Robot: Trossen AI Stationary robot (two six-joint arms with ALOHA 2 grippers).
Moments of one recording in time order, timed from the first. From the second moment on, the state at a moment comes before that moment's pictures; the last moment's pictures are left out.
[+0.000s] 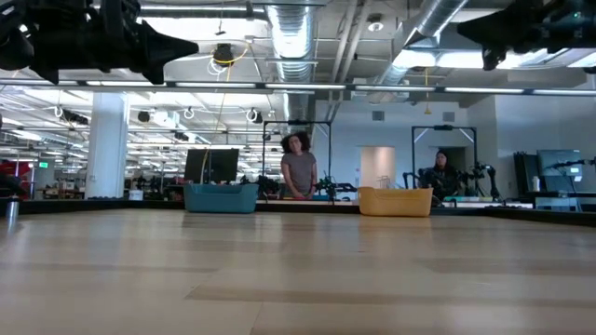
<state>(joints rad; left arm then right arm) 0.47 0.56 0.19 0.53 0.29 0.05 -0.56 0.27 0.36 0.00 -0.51 0.01</state>
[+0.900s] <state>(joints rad) 0.43 0.53 0.12 0.55 0.33 -0.06 -0.24 0.25 0.30 -0.03 -0.50 0.01</state>
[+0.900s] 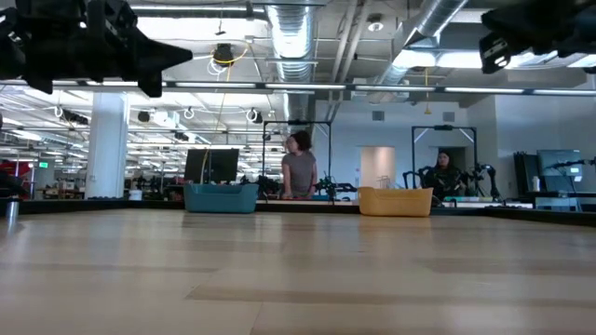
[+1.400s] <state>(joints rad) 0.41 0.30 0.07 0.42 0.34 -0.06 -0.24 0.00 0.23 -0.12 -0.50 0.04</state>
